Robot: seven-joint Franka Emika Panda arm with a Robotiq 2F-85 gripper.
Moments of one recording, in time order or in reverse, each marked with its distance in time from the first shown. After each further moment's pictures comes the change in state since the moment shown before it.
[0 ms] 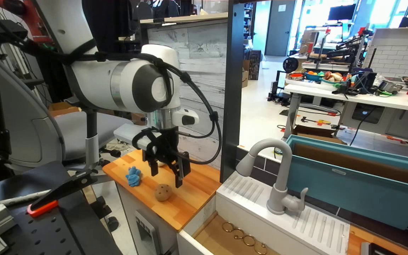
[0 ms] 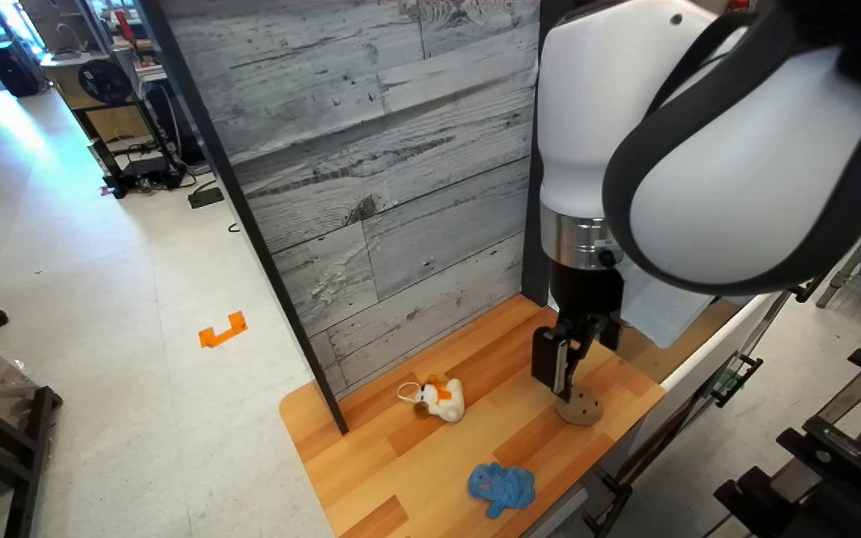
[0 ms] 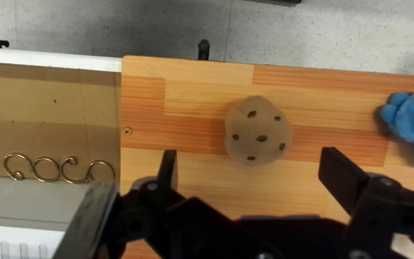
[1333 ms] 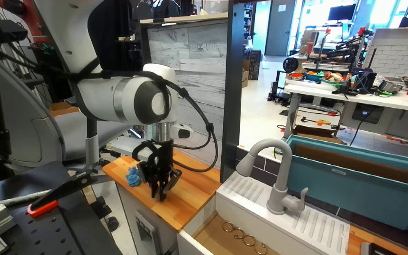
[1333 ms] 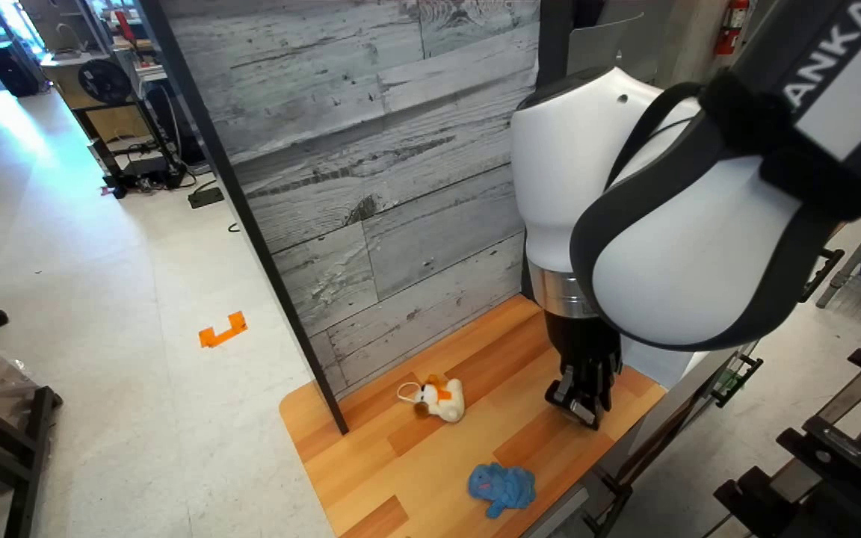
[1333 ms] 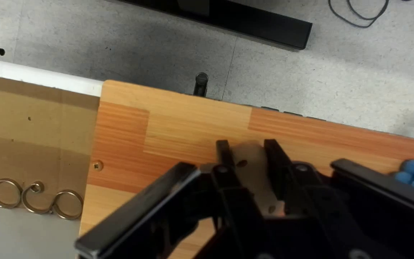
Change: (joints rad) arm 0.030 0.095 -0.001 0.081 -0.001 -0.101 -0.094
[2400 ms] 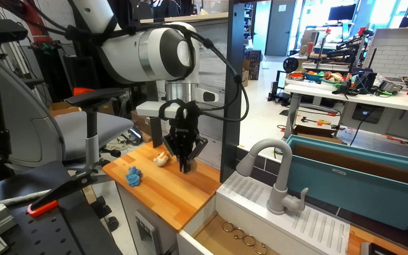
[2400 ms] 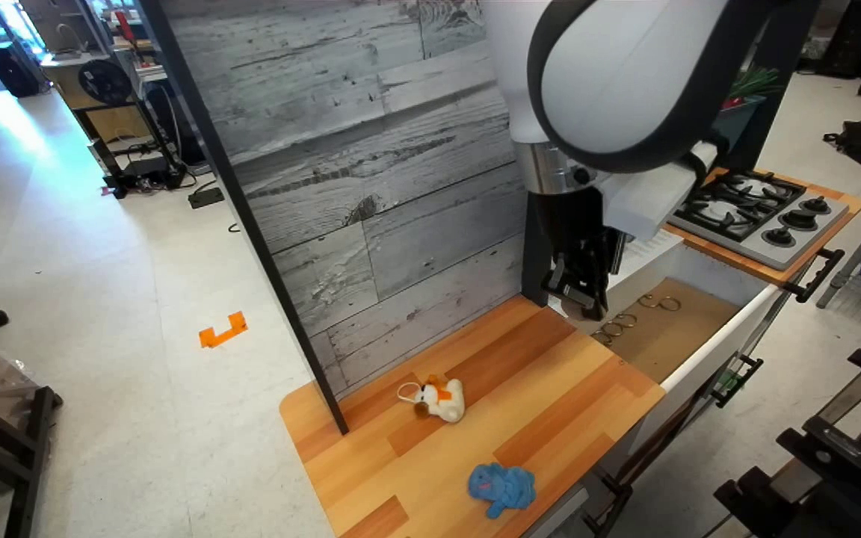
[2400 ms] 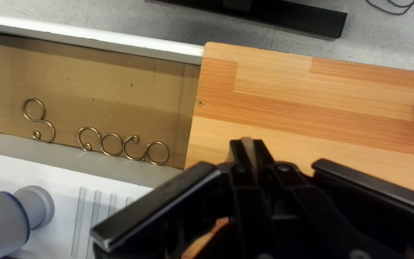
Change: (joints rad) arm 0.012 -0.114 -0.075 0.109 -0.008 -0.239 -0.018
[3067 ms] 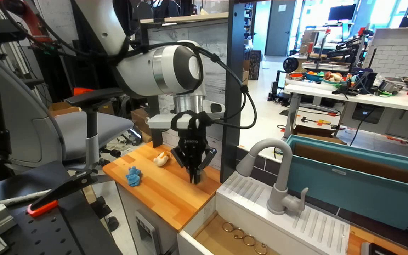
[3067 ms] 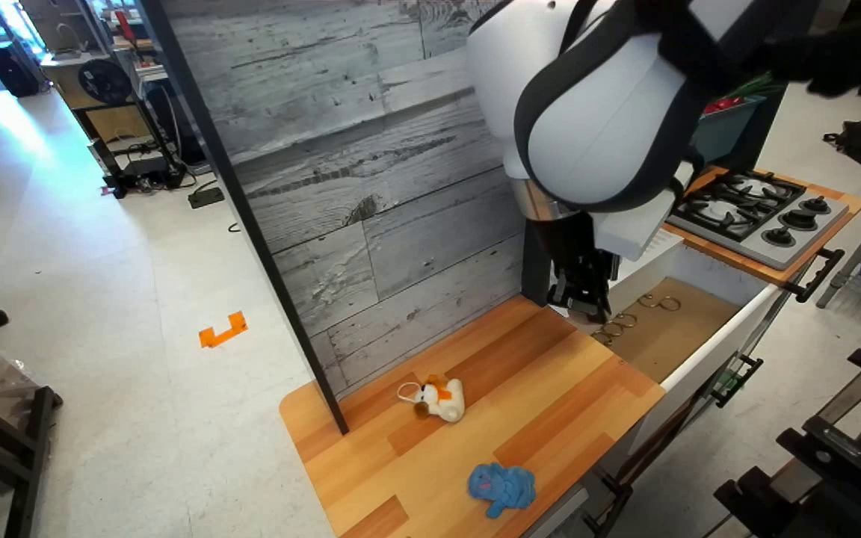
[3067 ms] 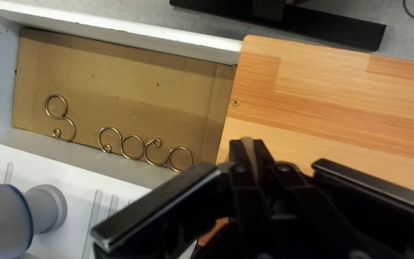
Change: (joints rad) arm 0.004 0.120 -0.023 0.128 -0.078 -0.065 0.008
